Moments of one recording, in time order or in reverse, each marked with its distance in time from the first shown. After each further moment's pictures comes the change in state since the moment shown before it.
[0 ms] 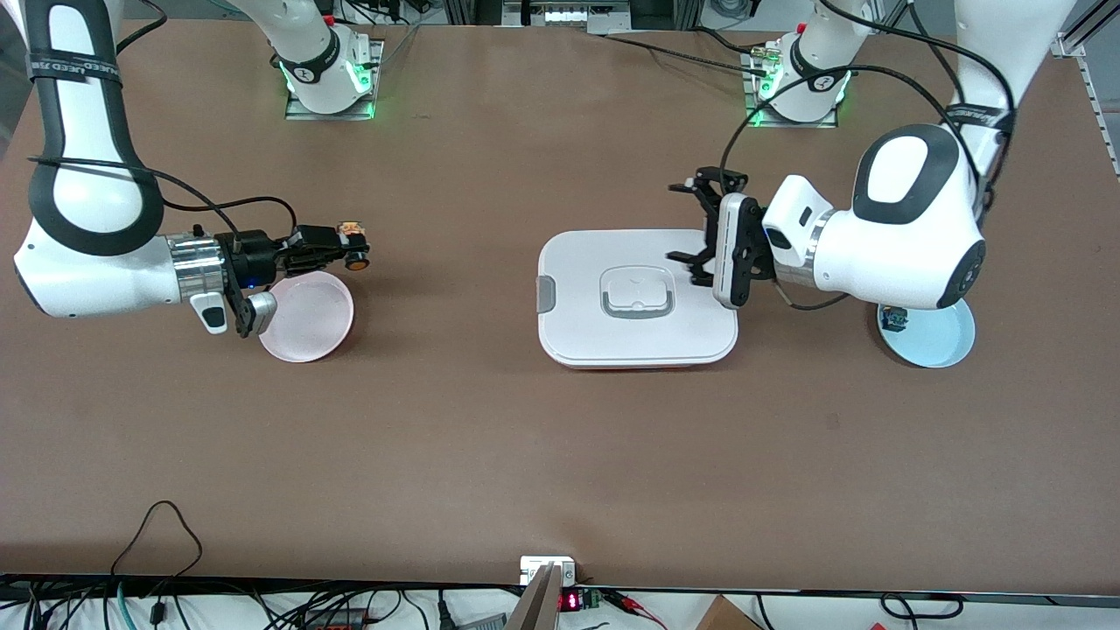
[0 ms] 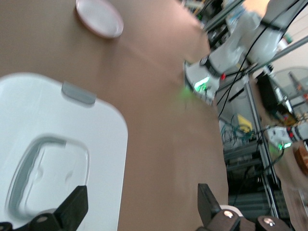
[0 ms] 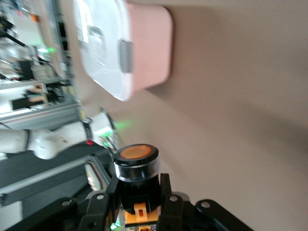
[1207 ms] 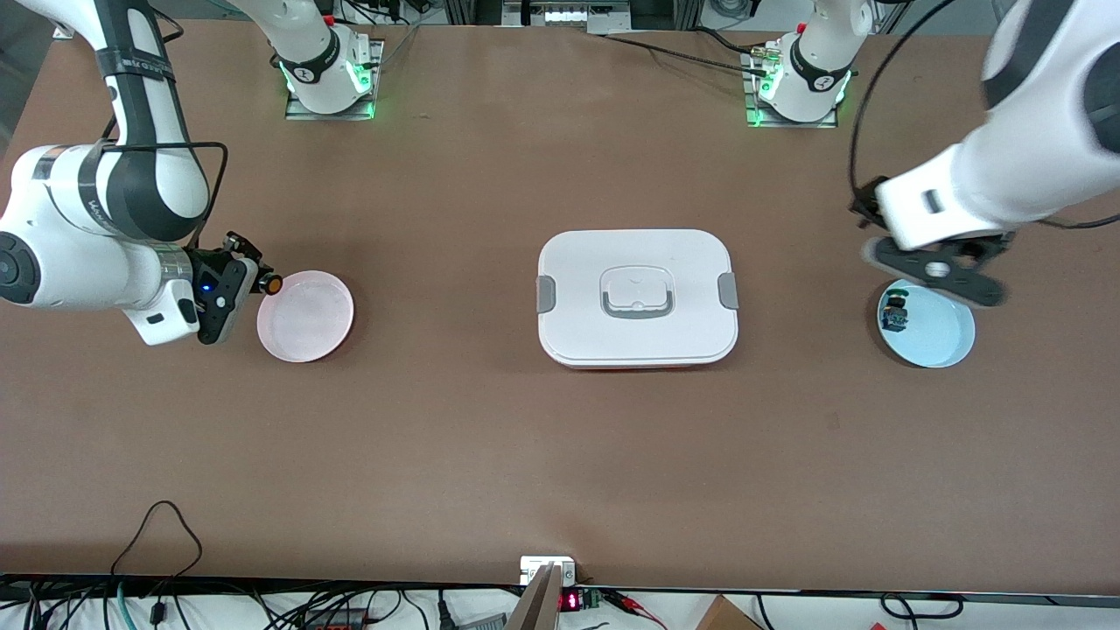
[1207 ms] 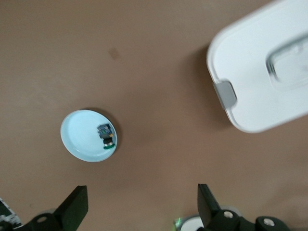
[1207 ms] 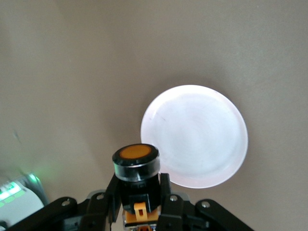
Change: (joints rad) left arm -0.080 -0.116 0.166 0.365 0.769 -0.310 -0.865; right arm 0.001 -0.014 0.008 0.010 -0.667 0.257 -0.712
